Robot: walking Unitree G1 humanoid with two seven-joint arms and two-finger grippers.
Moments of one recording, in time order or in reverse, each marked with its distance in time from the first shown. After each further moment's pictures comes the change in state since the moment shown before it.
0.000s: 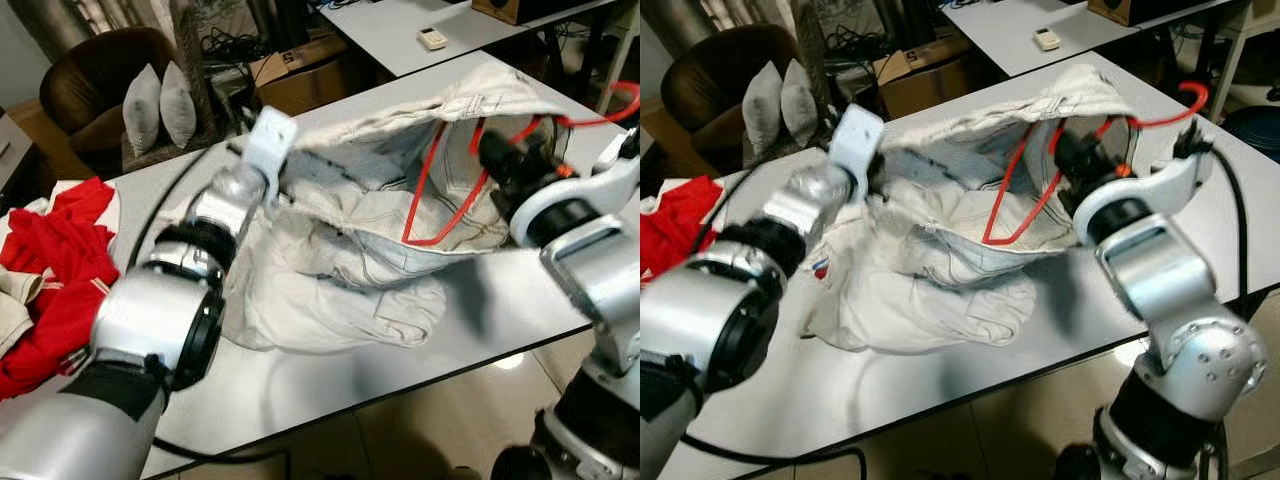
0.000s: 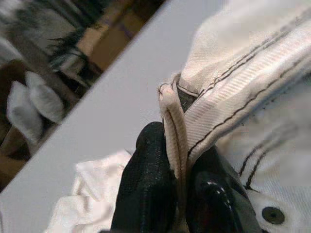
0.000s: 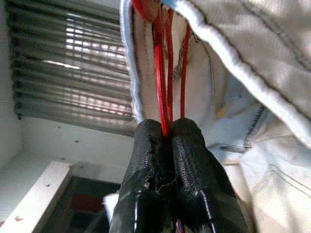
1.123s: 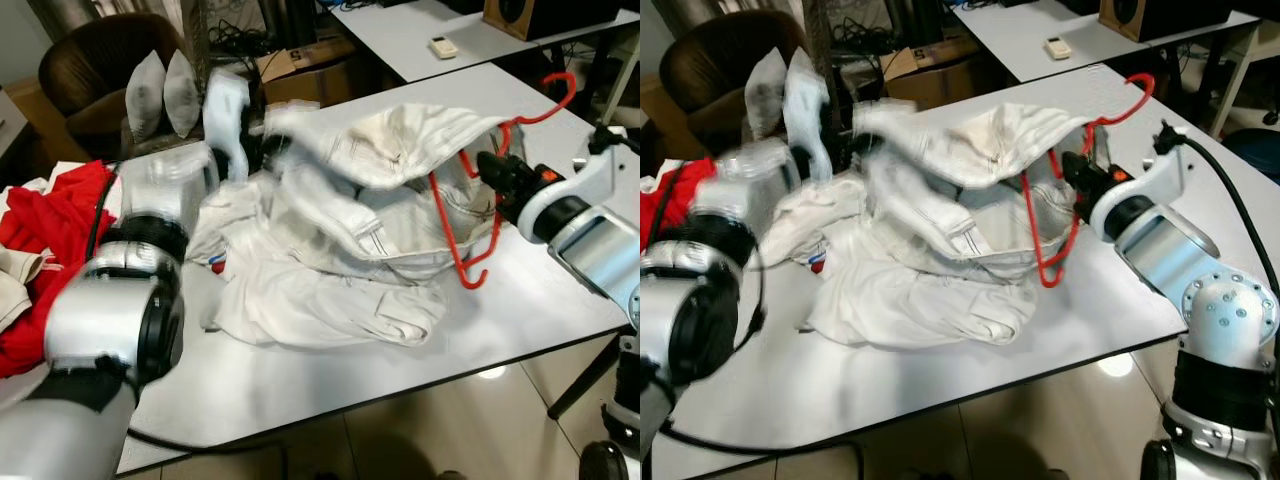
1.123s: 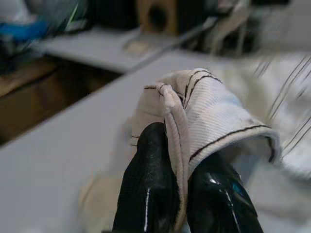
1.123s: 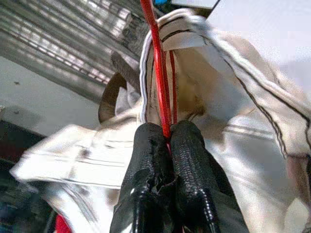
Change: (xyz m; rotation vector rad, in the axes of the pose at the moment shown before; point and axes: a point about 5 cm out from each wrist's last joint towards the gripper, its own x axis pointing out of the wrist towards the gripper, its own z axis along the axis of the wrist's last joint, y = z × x) left arm -0.028 0.050 0.046 -0.359 -0.412 -0.402; right arm 0.033 -0.053 0.012 -0.334 0.126 -0.034
